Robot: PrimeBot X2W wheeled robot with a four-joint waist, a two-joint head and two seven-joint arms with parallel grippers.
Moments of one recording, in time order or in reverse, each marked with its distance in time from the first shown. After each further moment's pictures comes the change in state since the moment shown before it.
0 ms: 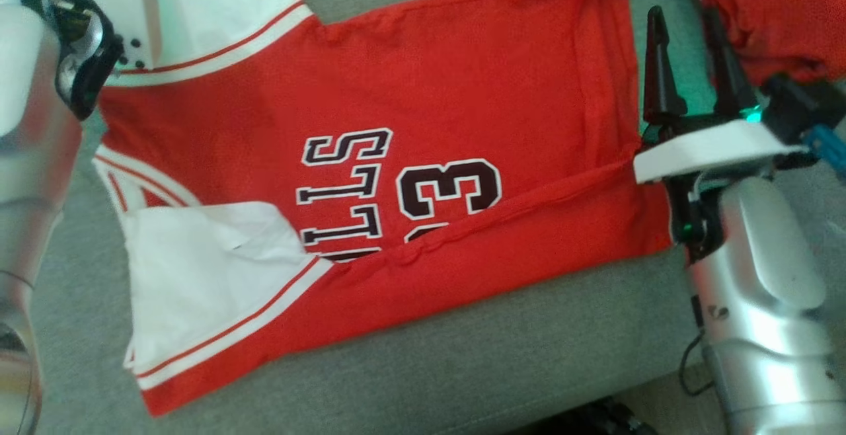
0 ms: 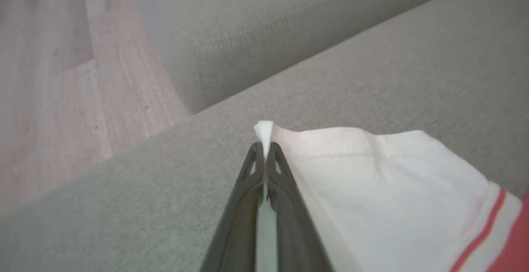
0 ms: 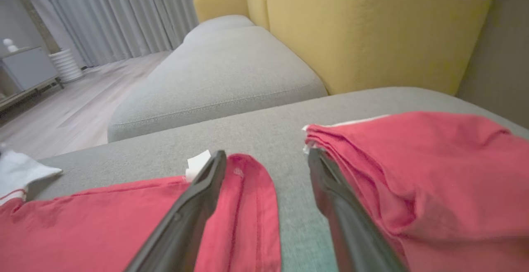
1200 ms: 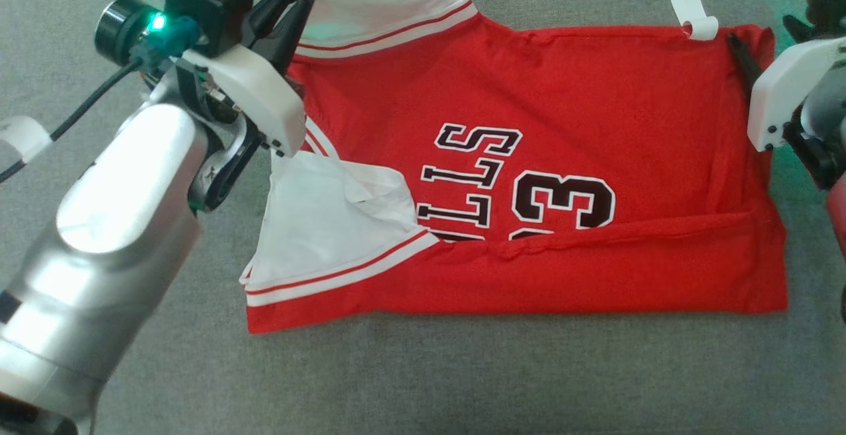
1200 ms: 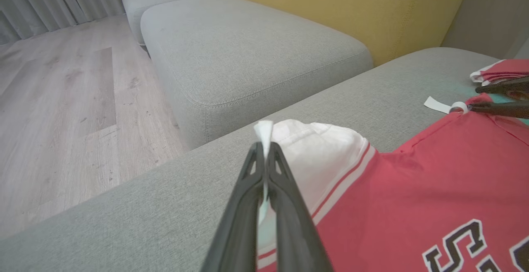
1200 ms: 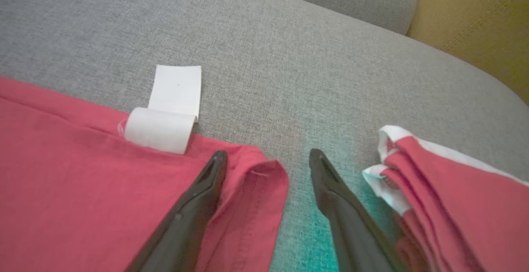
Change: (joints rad) left arm 0.263 -0.024 -0.070 -0.515 -0.003 0.090 -0.214; right arm -0.311 -0.391 0.332 0.394 0.018 0.000 0.457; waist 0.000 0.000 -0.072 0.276
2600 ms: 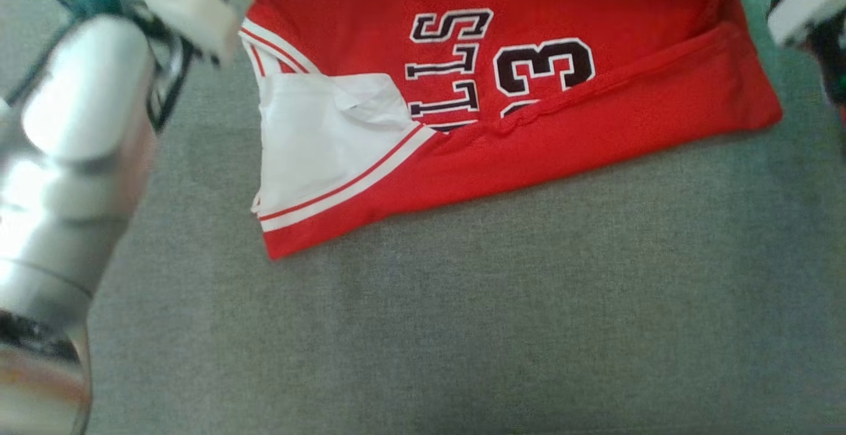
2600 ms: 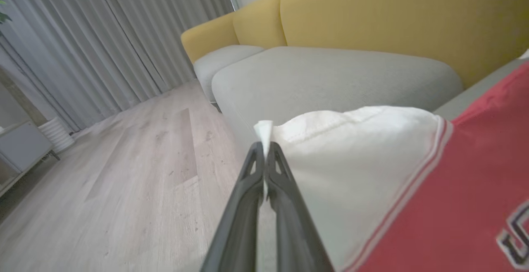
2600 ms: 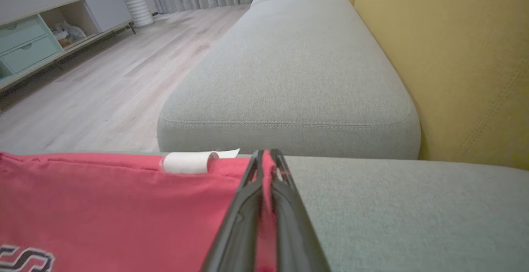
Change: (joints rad) left arm -0.257 -0.065 -0.007 0.469 0.163 0.016 -0.355; right arm -0.199 -0.047 0.204 -0.024 0.490 0.000 -0.275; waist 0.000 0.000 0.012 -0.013
